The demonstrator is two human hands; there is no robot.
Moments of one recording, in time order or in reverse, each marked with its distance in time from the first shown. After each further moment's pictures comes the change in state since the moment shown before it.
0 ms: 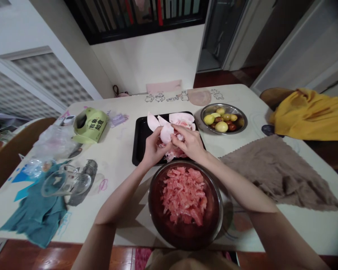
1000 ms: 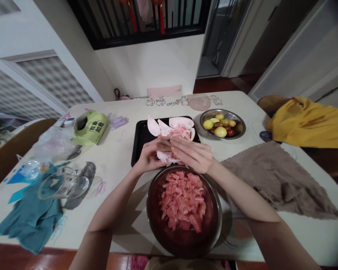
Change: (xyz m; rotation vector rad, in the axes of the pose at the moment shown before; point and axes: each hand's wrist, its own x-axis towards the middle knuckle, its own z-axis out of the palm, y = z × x) left_hand 0.007 0.019 -0.021 -0.044 -0.194 0.497; right_hand -0.002 -0.016 -0.040 -0.074 0.058 -0.652
